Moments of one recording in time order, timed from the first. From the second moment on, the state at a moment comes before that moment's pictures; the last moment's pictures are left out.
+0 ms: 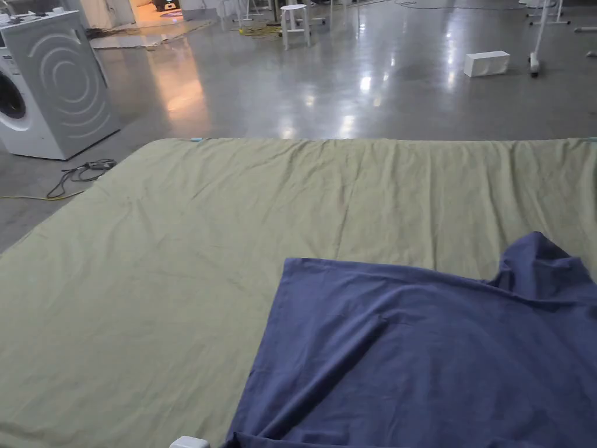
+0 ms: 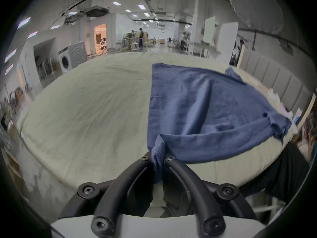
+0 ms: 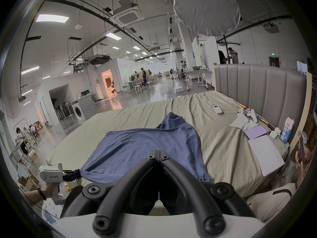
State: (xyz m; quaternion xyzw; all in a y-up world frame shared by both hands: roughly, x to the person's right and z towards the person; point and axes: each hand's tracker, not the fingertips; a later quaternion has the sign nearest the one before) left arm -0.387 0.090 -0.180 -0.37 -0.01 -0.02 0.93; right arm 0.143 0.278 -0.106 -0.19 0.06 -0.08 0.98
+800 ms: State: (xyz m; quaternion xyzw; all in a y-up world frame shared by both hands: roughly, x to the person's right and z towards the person) left arm -0.349 0.102 -0.221 -0.48 -0.02 -0.10 0.87; right arm 0.215 0.140 -0.192 -0.36 0.03 -0.05 0.93
